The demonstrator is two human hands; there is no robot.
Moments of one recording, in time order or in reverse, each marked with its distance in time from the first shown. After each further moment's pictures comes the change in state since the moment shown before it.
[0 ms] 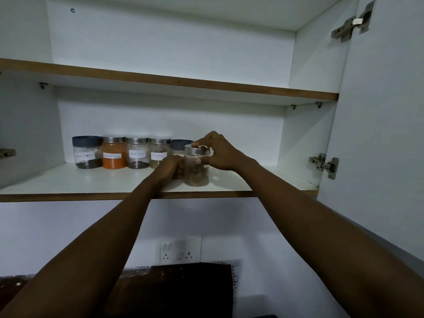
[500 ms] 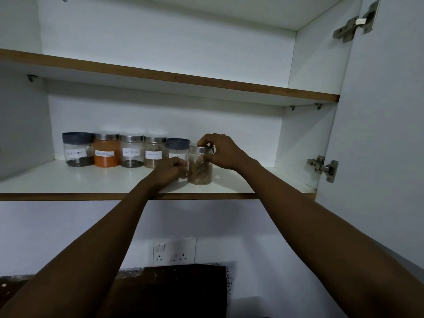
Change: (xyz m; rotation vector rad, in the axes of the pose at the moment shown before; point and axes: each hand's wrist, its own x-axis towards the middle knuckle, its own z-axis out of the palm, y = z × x) left_hand 0.005 -0.006 0.003 0.355 -0.005 0.115; right_hand 0.004 0.016 -0.006 -0.006 0.083 -0.013
